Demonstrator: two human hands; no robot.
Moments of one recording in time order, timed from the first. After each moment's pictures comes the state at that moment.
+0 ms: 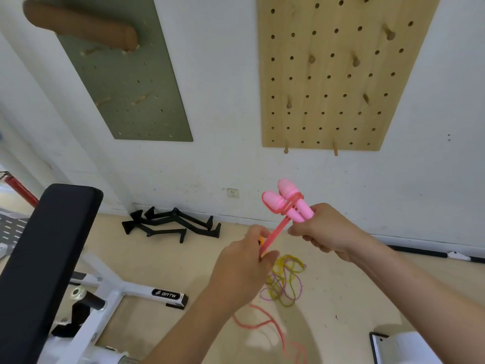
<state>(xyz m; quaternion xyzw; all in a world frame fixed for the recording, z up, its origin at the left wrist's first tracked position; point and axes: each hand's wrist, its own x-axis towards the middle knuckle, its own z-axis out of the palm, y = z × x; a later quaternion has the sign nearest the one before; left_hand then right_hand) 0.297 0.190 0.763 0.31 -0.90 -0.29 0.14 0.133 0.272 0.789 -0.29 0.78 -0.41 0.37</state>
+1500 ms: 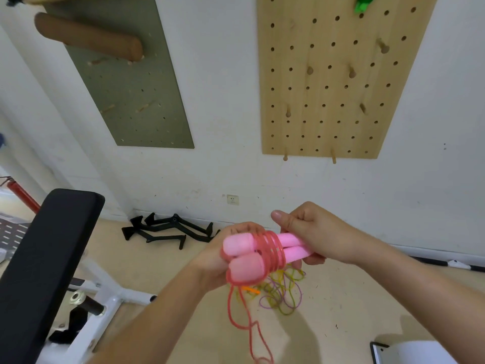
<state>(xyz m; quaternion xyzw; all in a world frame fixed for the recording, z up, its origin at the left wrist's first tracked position) 0.305 0.163 0.782 0.28 -0.53 -0.79 0.12 0.157 0.286 0.831 -0.49 0.68 -0.39 0.38</state>
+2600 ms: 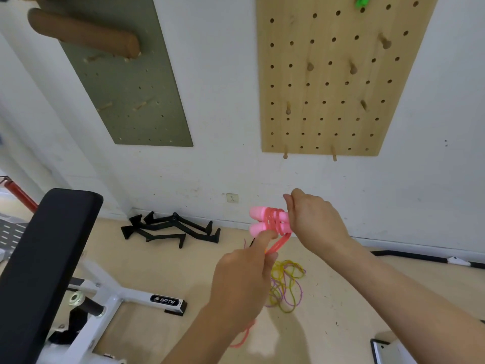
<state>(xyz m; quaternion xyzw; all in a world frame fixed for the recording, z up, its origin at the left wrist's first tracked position) 0.307 0.202 0.760 0.26 -0.94 -0.09 0.23 0.144 0.247 0.789 -0.46 0.85 -0.23 -0.06</state>
